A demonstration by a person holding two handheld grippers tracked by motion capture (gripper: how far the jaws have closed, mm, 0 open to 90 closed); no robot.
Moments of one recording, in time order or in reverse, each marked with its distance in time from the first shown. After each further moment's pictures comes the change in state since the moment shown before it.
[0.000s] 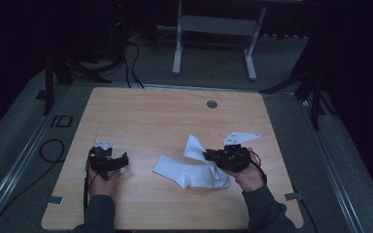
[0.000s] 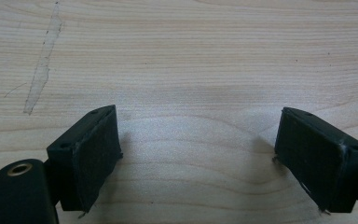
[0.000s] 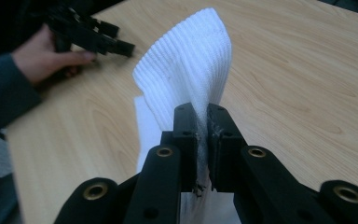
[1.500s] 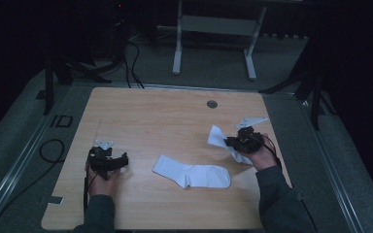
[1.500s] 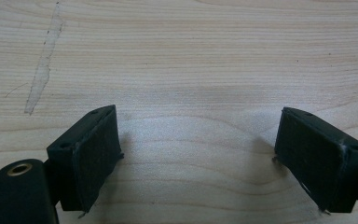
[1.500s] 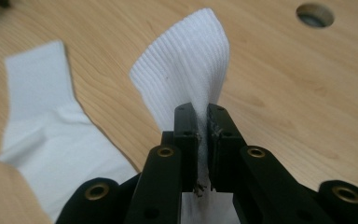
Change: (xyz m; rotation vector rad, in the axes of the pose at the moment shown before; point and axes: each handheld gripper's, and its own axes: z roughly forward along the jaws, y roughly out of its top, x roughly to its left) left arm 0.000 0.000 0.000 -0.002 0.002 -0.002; right arm -0.089 -0.008 0.001 0.174 -0.186 0.030
